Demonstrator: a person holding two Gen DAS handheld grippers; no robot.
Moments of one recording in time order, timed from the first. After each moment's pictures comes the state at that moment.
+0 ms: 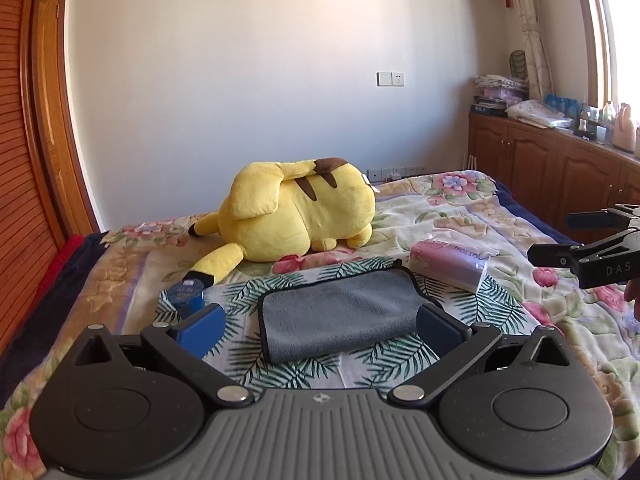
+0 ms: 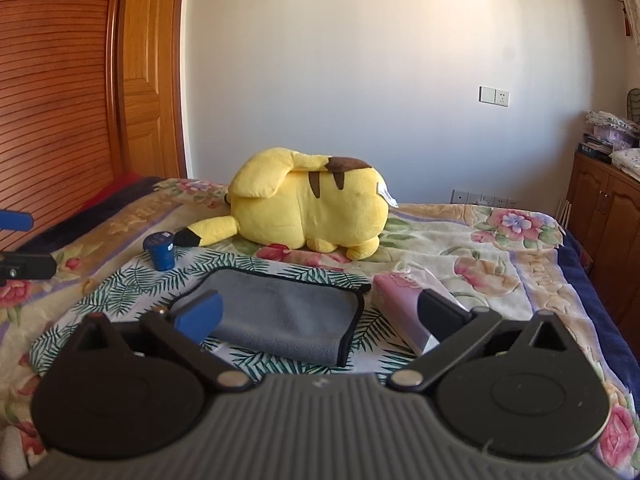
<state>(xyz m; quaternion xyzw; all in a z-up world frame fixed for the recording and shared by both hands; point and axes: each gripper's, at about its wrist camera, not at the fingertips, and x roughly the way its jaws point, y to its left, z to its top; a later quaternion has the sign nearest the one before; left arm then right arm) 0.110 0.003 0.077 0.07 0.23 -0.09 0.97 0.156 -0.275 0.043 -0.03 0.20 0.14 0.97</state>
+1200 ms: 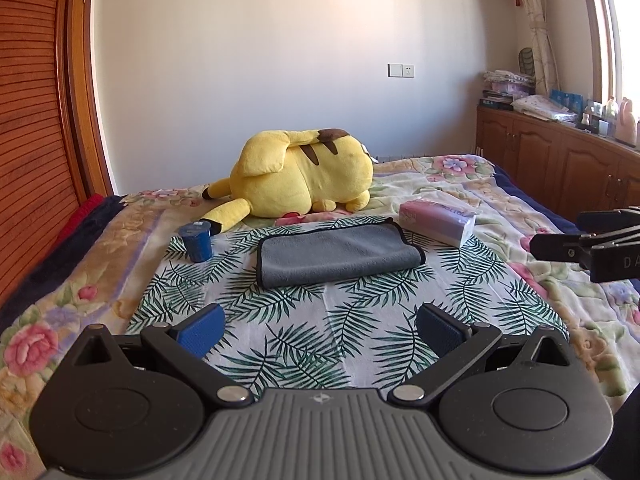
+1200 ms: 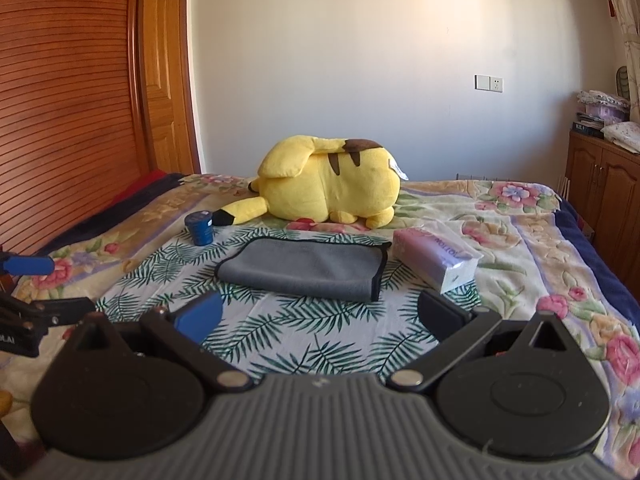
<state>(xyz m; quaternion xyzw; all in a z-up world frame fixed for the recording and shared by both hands) 0.010 -0.010 0.022 0.05 0.24 -0.06 0.97 0.061 -0.263 0.011 0.00 0.20 0.15 0.97</state>
